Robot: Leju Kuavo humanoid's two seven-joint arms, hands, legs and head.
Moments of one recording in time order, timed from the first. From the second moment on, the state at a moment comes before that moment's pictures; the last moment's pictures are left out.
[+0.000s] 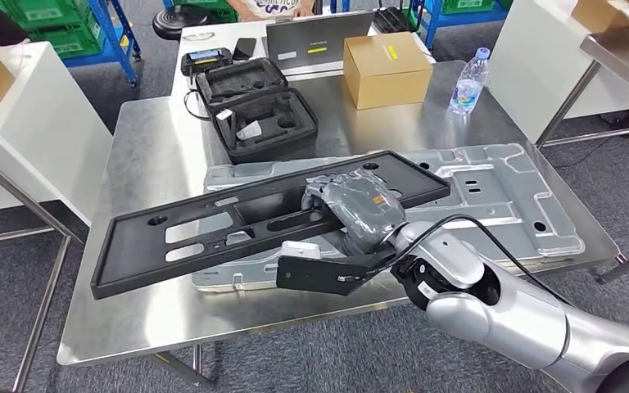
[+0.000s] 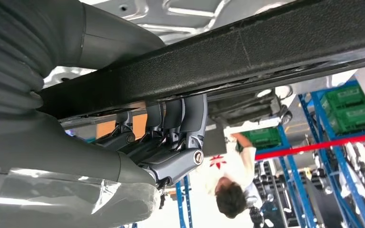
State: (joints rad) left arm -0.15 0.05 -0.89 -0.24 0.66 0.46 -0.21; right arm -0.81 -0.42 0.94 -1.63 0.49 0.25 0.44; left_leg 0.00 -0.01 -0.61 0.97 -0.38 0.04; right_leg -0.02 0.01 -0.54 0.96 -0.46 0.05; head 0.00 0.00
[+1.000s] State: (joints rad) left arm -0.13 0.04 -0.89 -0.24 0.69 0.49 -0.25; right arm -0.70 -0.58 0.90 -1.62 0.80 0.26 0.56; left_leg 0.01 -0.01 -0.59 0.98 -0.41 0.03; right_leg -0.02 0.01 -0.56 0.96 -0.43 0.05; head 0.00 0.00
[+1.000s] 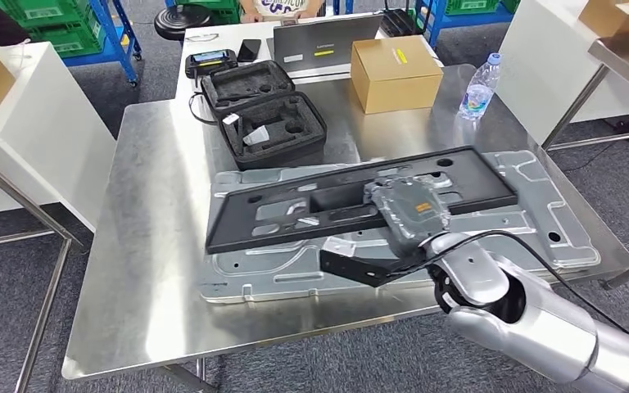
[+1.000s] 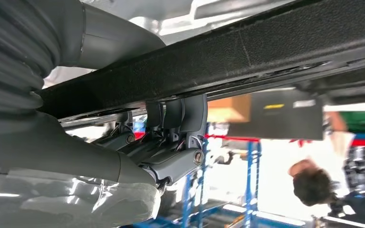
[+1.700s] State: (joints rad) left arm -0.18 0.05 -0.87 -0.24 0.68 0.47 -0.34; right arm -0.51 -0.67 0.70 -1.55 0.85 0.15 0.44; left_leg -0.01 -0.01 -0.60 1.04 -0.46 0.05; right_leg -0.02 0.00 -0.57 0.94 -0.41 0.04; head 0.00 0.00
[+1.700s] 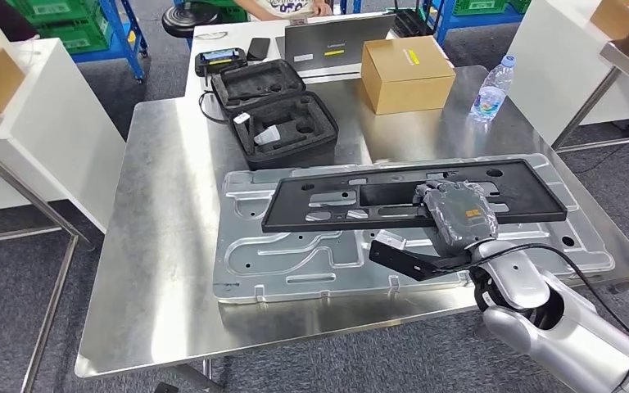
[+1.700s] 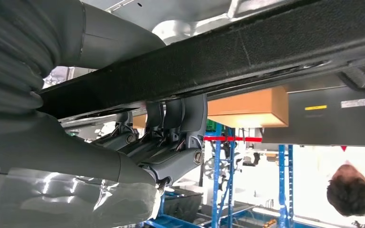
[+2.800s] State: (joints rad) left arm -0.18 0.06 -0.87 -0.25 0.65 0.45 -0.32; right arm -0.46 -0.65 0.71 -1.54 0.97 0.22 0.36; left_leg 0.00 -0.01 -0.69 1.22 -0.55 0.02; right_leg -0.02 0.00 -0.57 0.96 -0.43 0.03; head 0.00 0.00
